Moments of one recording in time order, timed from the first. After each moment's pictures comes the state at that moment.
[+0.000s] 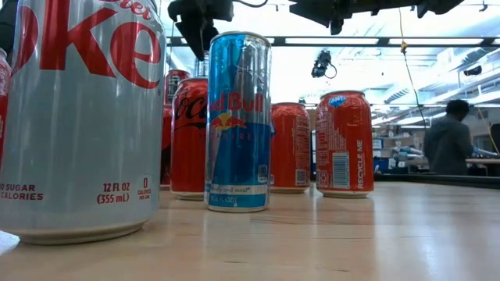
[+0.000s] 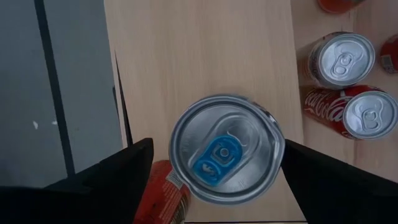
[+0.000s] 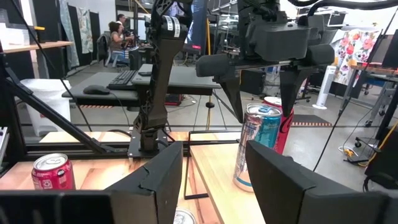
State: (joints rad) left arm 0.46 1.83 2.15 -1.57 -0.07 0.57; right arm 0.00 1.13 0.72 0.45 0.18 -0.10
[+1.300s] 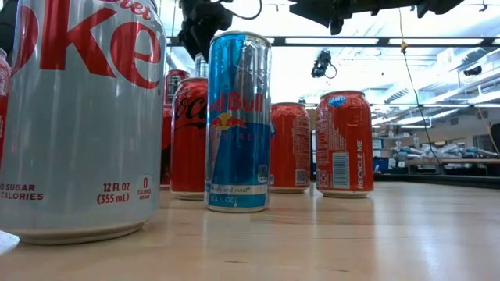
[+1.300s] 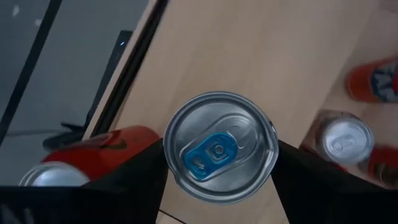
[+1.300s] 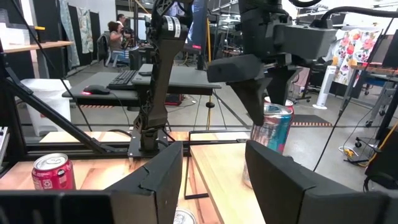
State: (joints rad) left arm 0.46 1.83 2.15 -1.56 -0.15 -0.04; right arm 0.00 1.13 0.72 0.45 0.18 -0.10
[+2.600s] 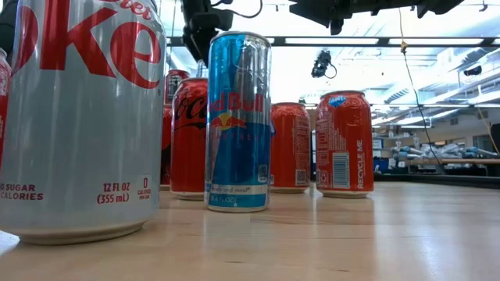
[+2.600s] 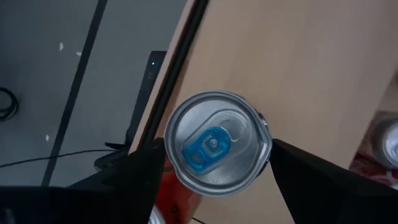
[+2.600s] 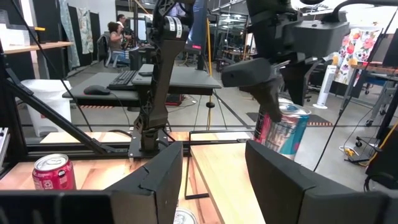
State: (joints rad) left arm 0.50 1.83 2.15 -1.50 -0.23 0.15; right arm 0.00 1.13 0.72 0.45 0.18 -0.10
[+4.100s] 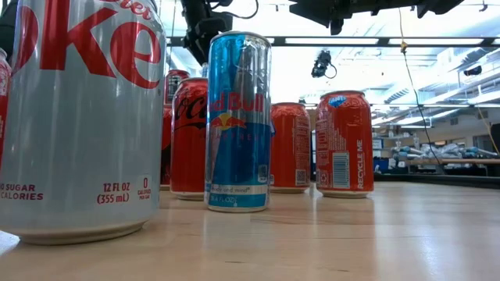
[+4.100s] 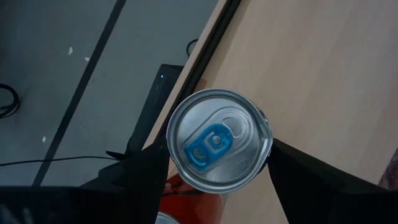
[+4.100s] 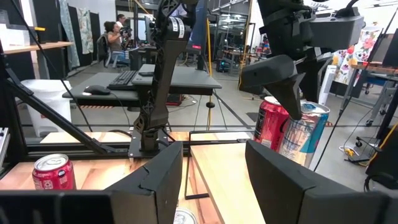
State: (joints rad) left arm 0.55 1.83 2.15 -1.41 -0.22 0.14; right arm 0.00 1.13 0.72 0.45 0.18 -0.10
